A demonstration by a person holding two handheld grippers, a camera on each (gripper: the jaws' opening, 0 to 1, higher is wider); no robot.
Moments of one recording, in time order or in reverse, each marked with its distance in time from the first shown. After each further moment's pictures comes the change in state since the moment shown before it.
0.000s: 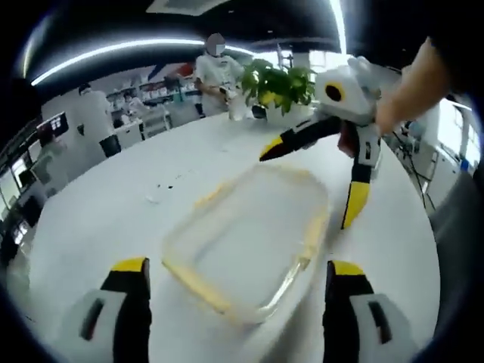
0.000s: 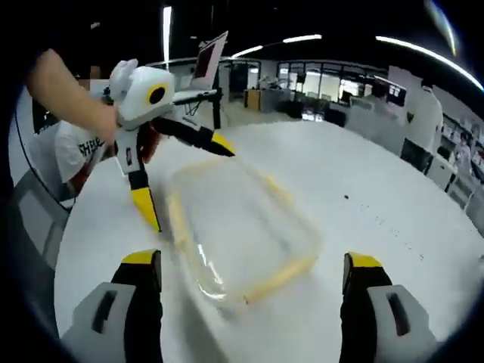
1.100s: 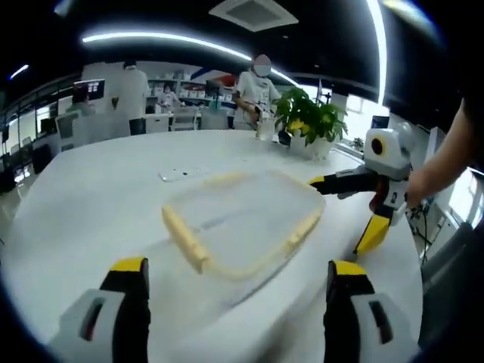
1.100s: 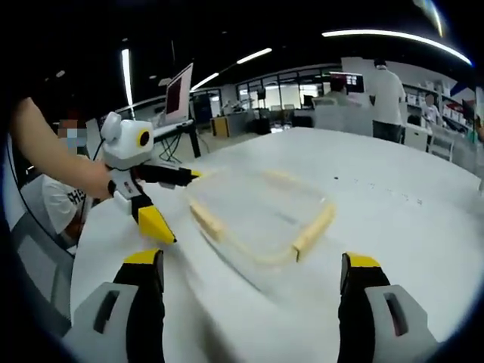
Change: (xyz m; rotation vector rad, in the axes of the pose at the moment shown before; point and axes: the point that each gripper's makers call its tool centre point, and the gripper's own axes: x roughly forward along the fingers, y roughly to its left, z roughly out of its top) left arm -0.013 -0.013 -0.020 -0.225 -0.082 0.047; right arm -0.017 0.033 -0.019 0.198 -0.087 -0.081
